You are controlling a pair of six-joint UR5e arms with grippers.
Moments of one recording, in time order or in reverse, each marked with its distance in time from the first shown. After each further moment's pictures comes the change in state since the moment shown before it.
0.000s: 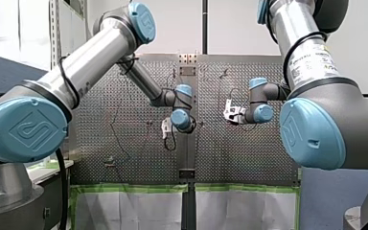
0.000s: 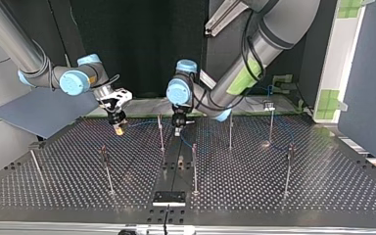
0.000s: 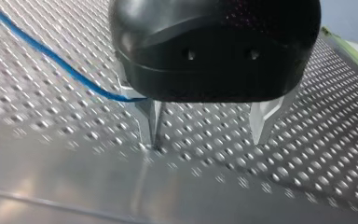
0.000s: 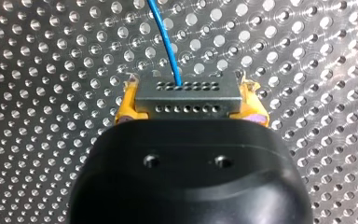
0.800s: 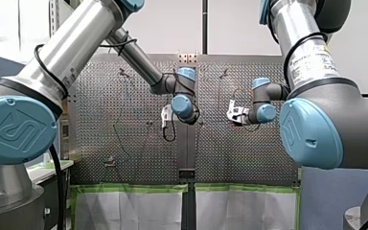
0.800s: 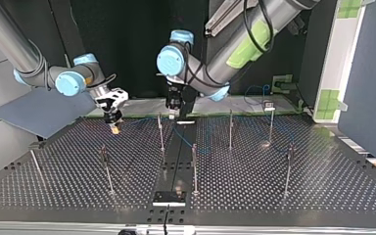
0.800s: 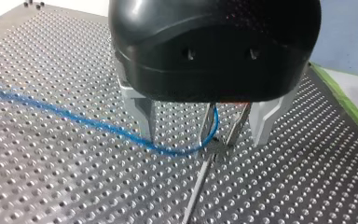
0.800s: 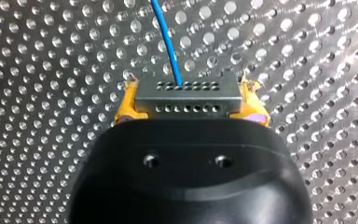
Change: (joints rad) left arm -0.111 0.202 -0.202 -0.012 -0.117 0.063; right arm -0.027 0.000 0.000 0.035 0.001 0.000
